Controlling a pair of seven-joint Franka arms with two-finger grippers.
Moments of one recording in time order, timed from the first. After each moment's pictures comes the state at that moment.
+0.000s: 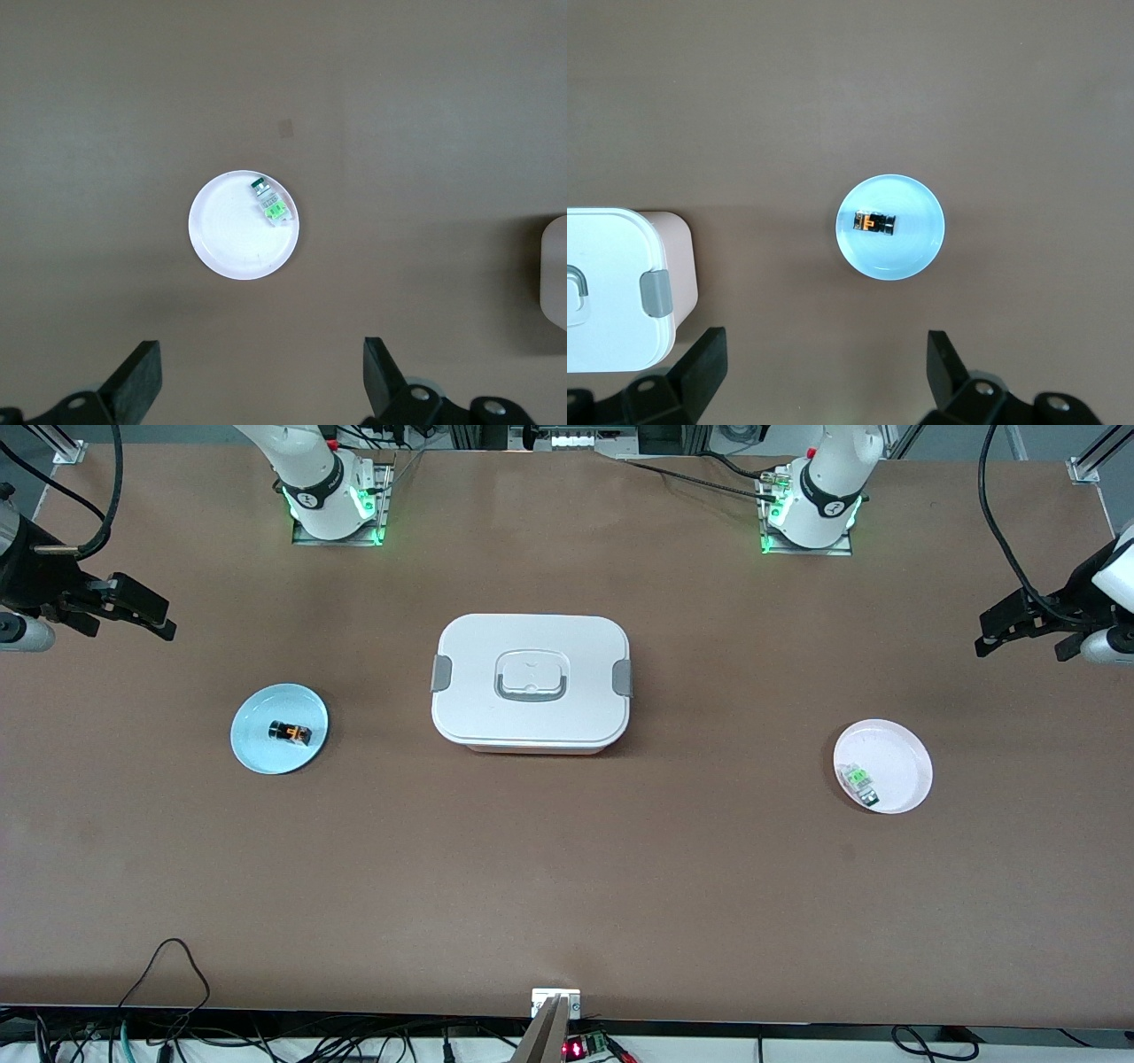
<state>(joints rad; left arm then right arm) 0.04 -0.03 -0.01 -1.65 -0.02 1.64 0.07 0.01 0.01 0.03 -1.56 0.02 1.54 0.10</state>
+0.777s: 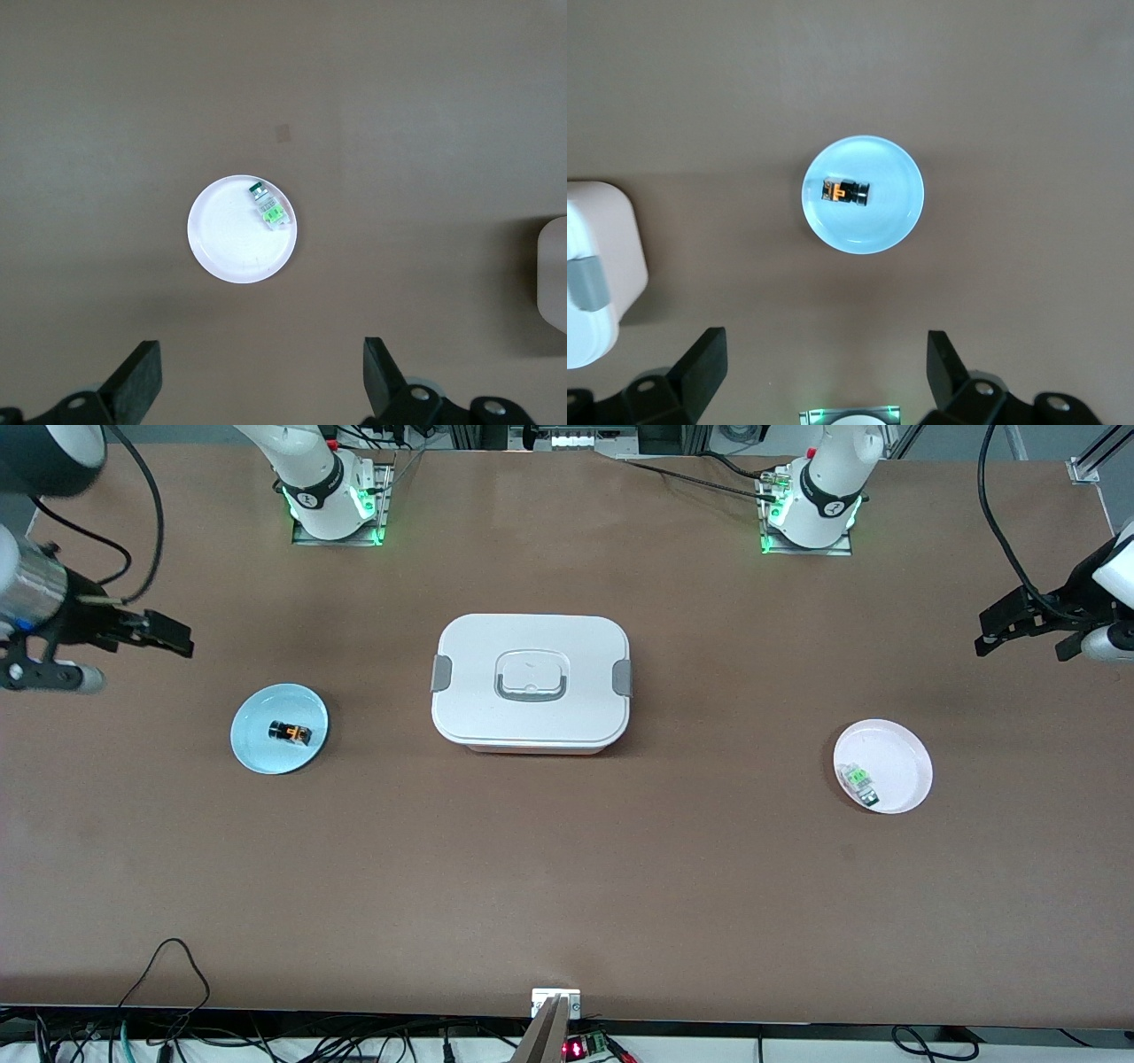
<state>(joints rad) 0.04 -0.03 -0.02 -1.63 -0.02 1.64 0.07 0.01 0.13 0.04 -1.58 -0.04 1.51 0.10</state>
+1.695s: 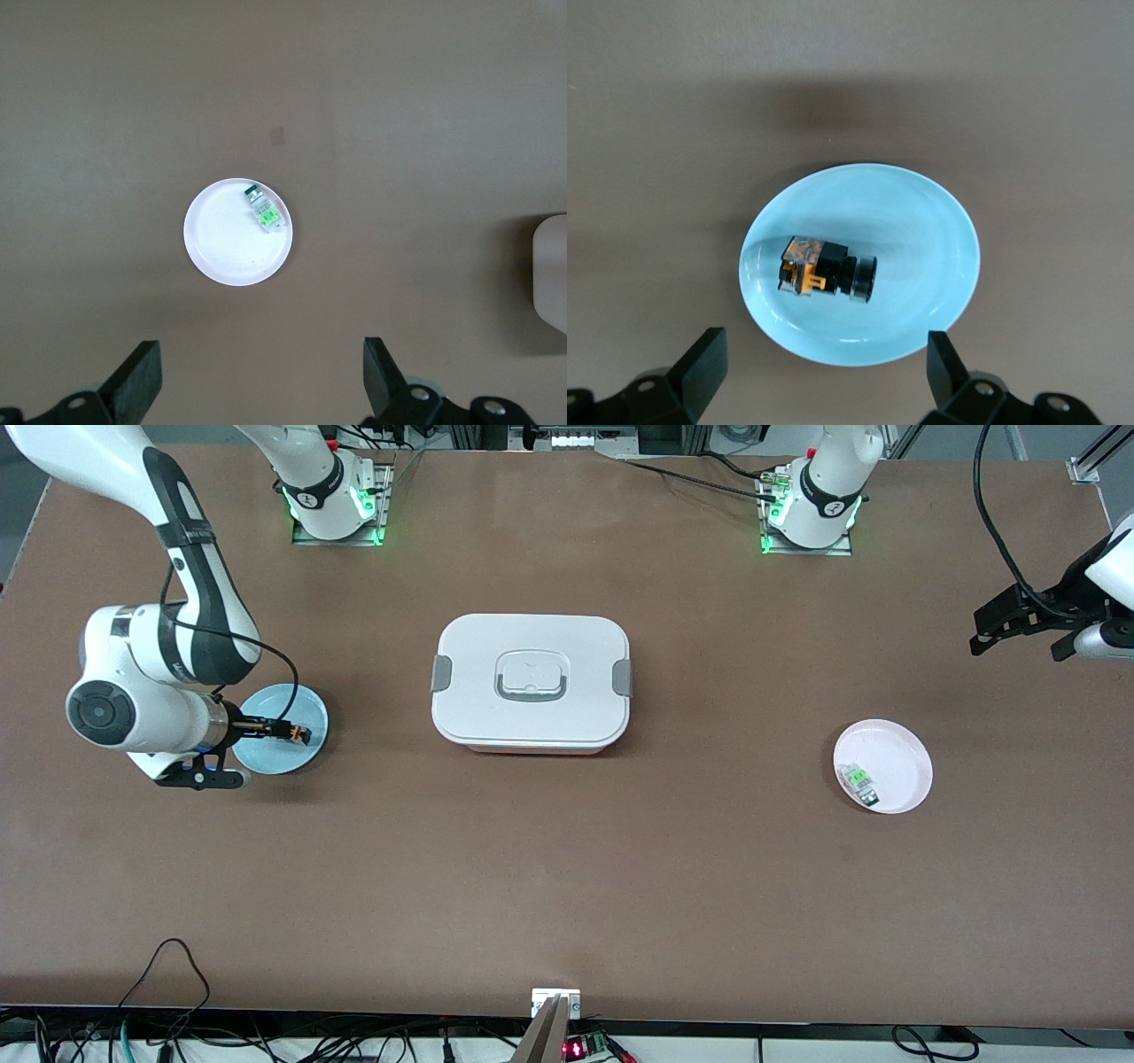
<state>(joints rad) 0.03 -0.03 -0.02 -1.63 -0.02 1.64 0.07 0.01 0.41 0.03 -1.87 -0.10 1.98 0.11</state>
